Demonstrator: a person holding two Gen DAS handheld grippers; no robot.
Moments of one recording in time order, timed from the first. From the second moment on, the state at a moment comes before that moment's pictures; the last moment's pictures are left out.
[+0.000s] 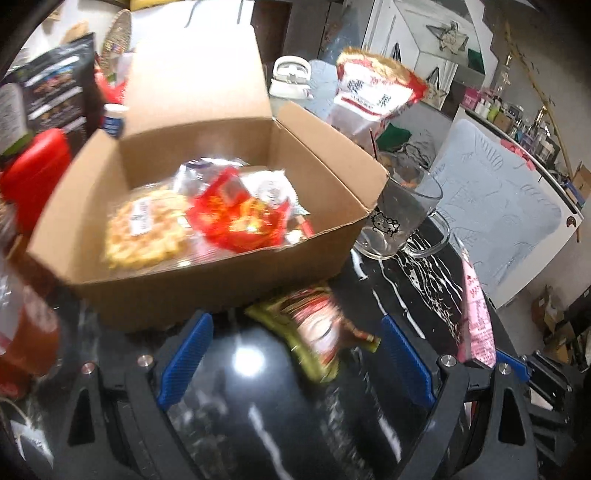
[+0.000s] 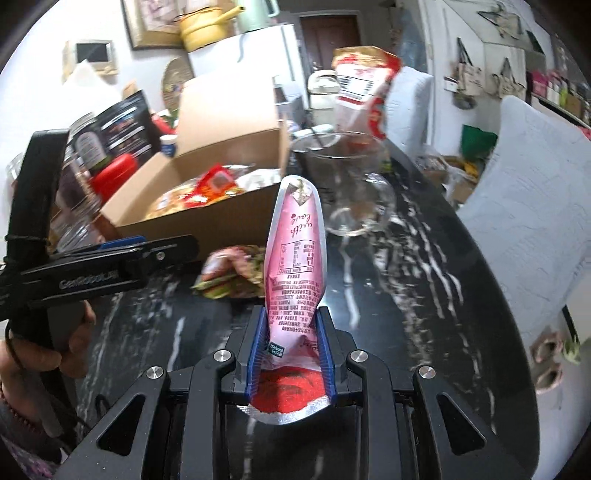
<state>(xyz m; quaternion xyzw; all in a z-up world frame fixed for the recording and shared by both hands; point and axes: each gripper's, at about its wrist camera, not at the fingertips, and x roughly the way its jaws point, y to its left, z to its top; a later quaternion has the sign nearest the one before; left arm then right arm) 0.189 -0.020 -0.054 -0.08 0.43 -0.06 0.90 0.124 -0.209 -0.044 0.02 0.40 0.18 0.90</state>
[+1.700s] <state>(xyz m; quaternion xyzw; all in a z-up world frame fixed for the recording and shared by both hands) 0.088 -0.020 -0.017 -0.08 0.39 -0.06 0.91 0.081 -0.209 -0.034 0.05 0.38 0.24 0.89</state>
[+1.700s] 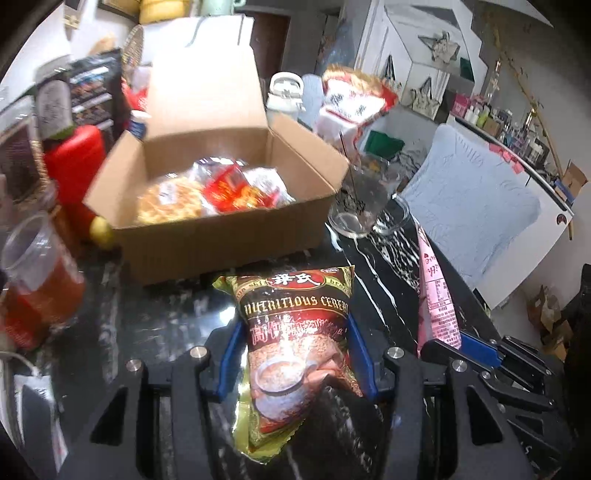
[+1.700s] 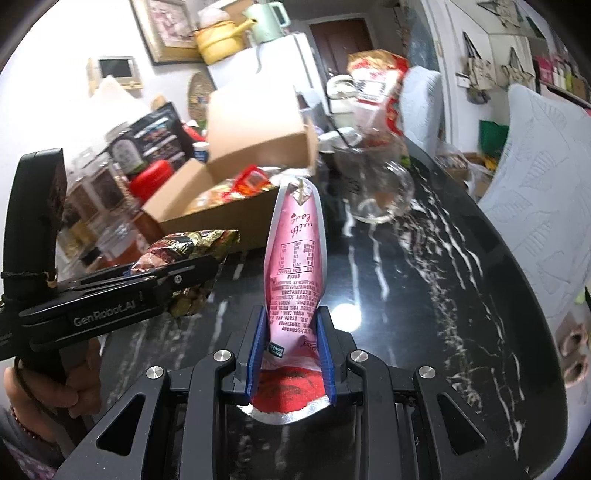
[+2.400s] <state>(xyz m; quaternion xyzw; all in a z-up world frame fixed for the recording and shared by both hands) 0.115 0.059 0.089 -0.07 0.25 -0.02 0.97 0.127 -0.140 0.055 0.03 0.27 0.33 0.90</state>
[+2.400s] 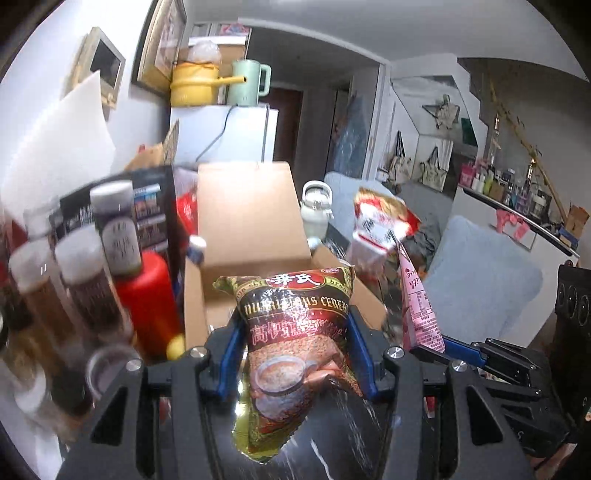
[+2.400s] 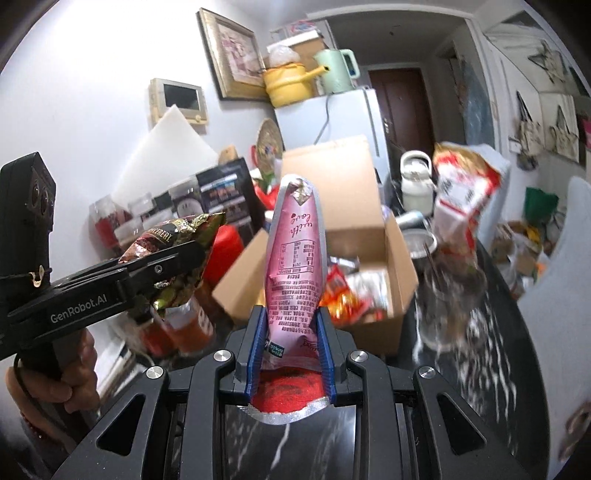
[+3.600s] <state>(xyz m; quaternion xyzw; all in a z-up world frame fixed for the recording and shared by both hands) 0.322 0.094 -0.014 -0.05 0.41 0.00 0.91 0.336 -0.061 -0.020 -0.05 0.39 0.30 0.87</state>
